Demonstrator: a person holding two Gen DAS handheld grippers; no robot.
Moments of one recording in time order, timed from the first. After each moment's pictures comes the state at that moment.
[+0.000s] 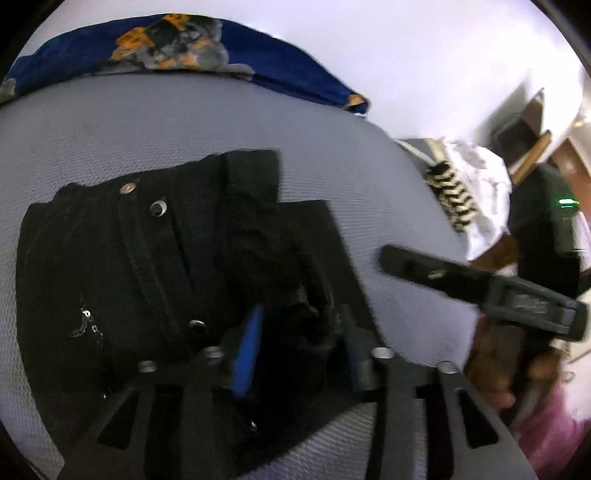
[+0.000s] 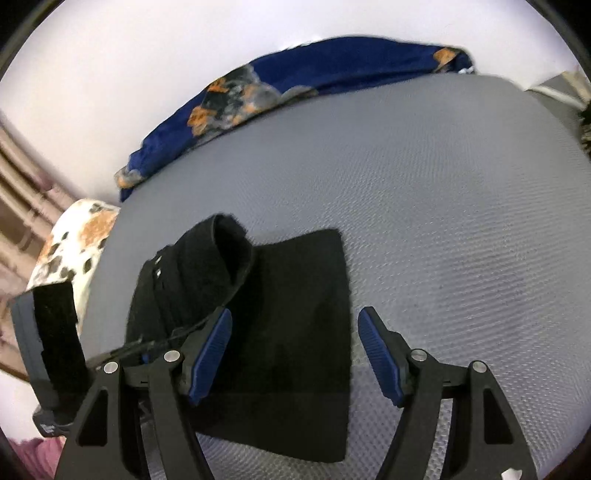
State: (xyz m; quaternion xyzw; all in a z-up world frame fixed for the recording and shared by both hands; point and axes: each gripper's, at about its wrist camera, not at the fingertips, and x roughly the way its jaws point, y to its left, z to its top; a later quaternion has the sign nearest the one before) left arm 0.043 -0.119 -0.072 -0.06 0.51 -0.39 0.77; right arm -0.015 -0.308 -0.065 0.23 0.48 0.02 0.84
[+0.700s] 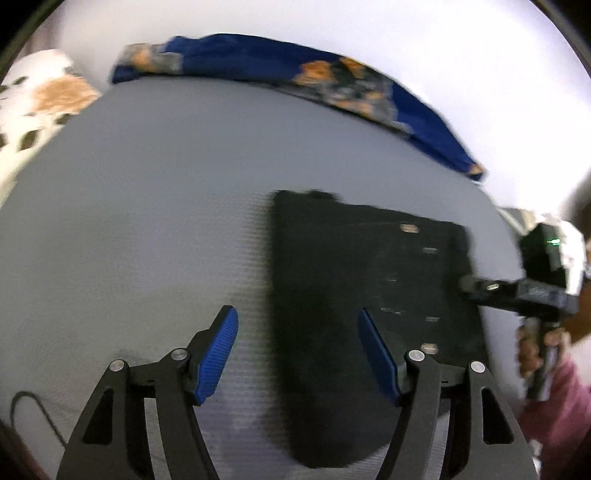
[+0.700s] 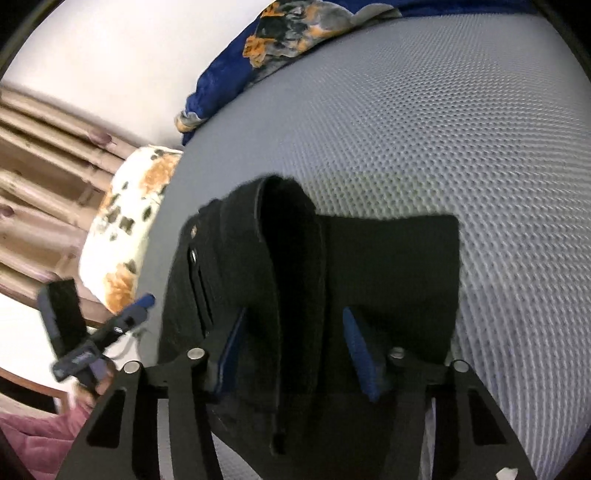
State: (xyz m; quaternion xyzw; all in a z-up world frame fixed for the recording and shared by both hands) left arm 0.052 0.044 -0.079 -0.08 0.49 -0.15 0.86; right arm 0.063 -0.305 -0.128 0.29 0.53 0.22 0.76
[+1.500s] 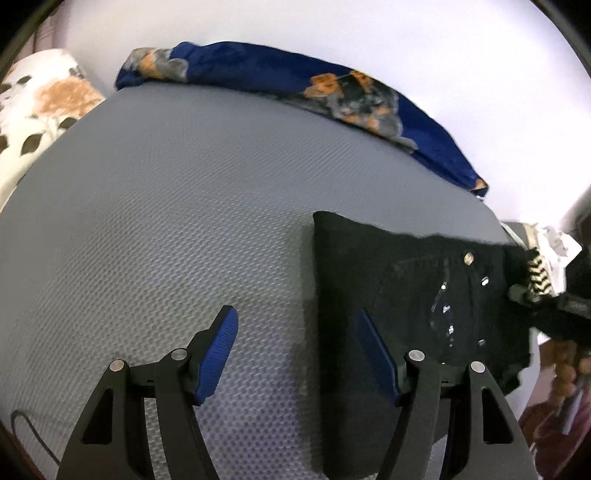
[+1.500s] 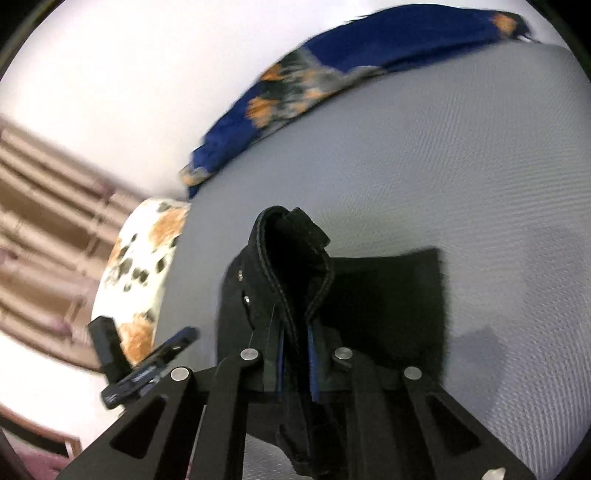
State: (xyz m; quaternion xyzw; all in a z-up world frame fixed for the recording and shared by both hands) left arm 0.070 0.040 -0.072 -0.10 0.47 -0.17 0.86; right arm 0.018 -0.325 -0.059 0.33 0.48 0.10 0.80
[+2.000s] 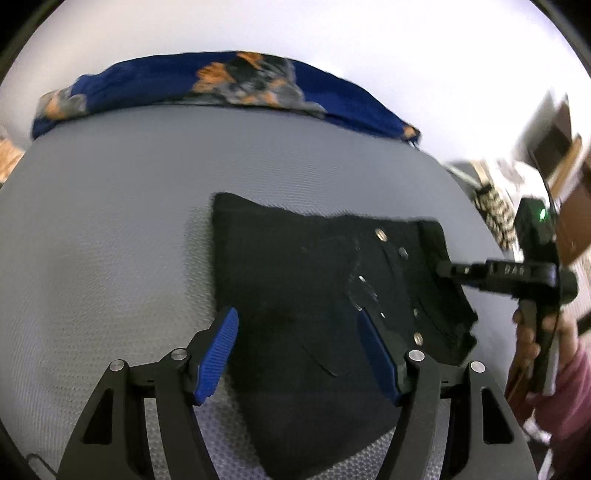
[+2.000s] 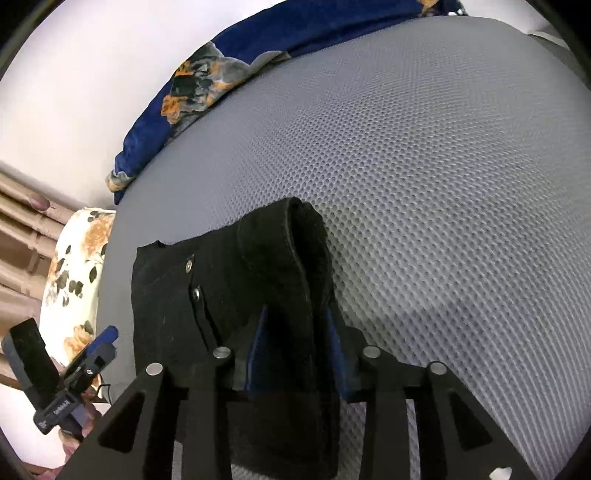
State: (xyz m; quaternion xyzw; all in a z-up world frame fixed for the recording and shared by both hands) left arm 0.052 -0.038 -0.064 -0.01 0.47 -0.30 0.83; right arm 0.006 -0.337 -0.092 0.29 0.52 0.01 0.80
